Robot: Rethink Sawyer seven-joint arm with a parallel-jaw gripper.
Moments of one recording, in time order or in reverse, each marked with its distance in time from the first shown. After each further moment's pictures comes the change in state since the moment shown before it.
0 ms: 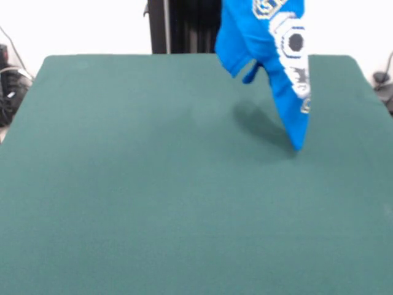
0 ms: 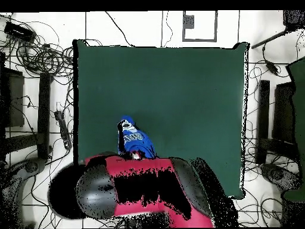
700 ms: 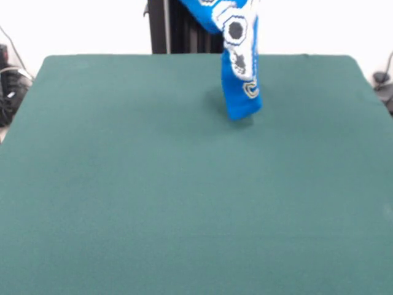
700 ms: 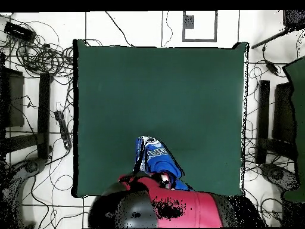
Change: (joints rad) arm -0.118 -0.132 -0.030 0.148 0.007 -0.013 0.000
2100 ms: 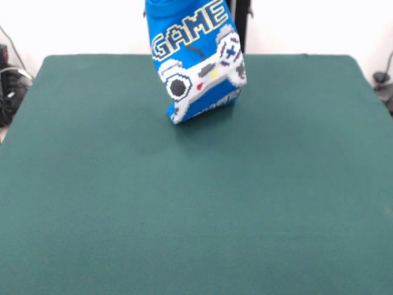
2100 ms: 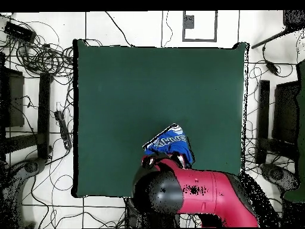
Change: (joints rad) arm -0.092 0.199 -0.002 0.031 -0.095 -0.344 0.000
